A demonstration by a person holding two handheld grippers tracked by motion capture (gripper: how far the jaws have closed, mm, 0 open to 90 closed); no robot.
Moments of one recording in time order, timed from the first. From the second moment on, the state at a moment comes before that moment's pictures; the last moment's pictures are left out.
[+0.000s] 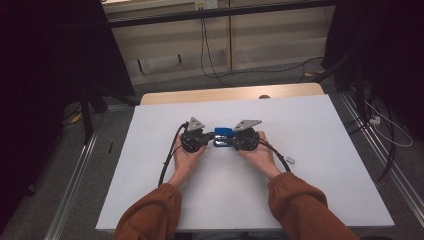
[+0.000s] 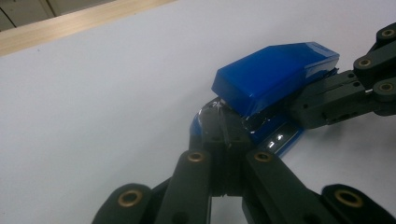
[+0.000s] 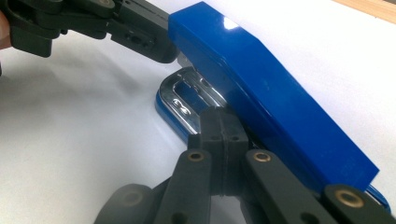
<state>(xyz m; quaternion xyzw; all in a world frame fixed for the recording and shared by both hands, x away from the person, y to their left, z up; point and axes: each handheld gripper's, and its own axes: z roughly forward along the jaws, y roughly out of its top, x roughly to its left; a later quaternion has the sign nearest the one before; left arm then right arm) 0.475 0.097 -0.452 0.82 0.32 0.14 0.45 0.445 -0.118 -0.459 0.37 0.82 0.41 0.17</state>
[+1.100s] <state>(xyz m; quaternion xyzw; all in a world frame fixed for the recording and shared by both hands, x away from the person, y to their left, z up) 0.477 0.092 -0.431 0.80 0.33 0.14 0.49 0.443 -0.112 -0.460 0.36 0.82 0.41 0.19</state>
